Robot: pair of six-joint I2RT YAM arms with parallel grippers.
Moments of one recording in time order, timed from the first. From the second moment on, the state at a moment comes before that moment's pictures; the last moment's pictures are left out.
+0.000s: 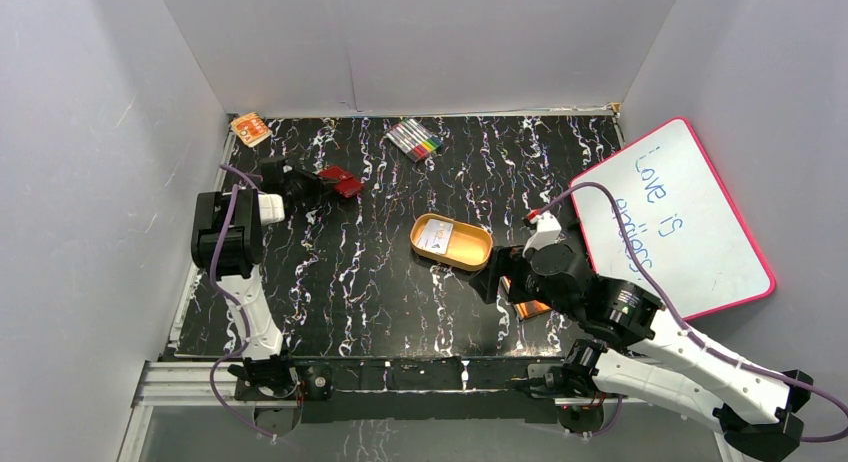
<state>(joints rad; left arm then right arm) 0.07 2.01 1.05 0.34 0.44 -1.15 1.04 0.65 0.77 -0.70 0.27 0.70</state>
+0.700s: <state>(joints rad) 0.07 2.10 1.13 0.35 0.45 -1.11 1.04 0.68 0.81 -0.70 0.31 0.69</state>
